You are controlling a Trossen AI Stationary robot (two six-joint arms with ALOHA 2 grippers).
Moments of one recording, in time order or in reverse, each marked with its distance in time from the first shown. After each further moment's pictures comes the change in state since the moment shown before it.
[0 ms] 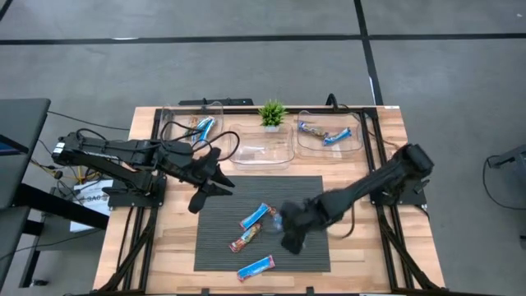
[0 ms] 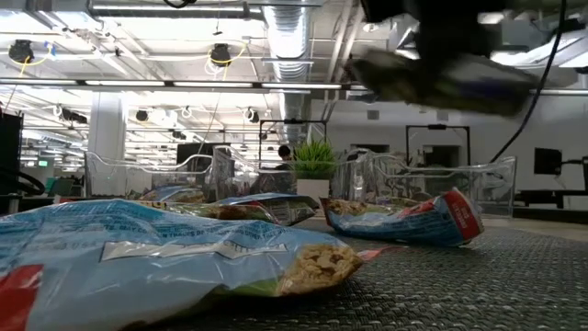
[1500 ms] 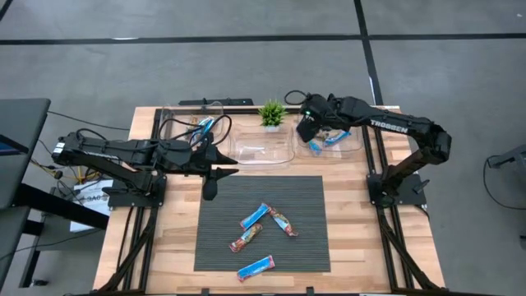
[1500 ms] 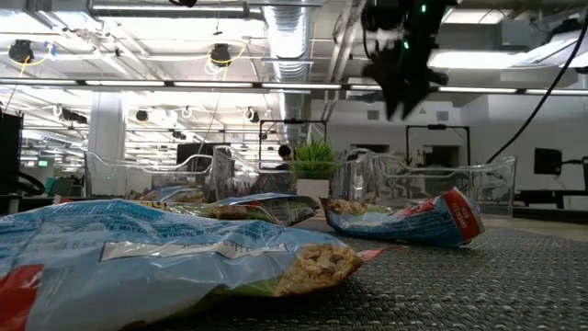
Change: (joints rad) left arm 0.000 0.000 0.000 0.049 -0.367 0.018; right arm -0.866 -0.272 0.000 -0.309 0.371 -0.483
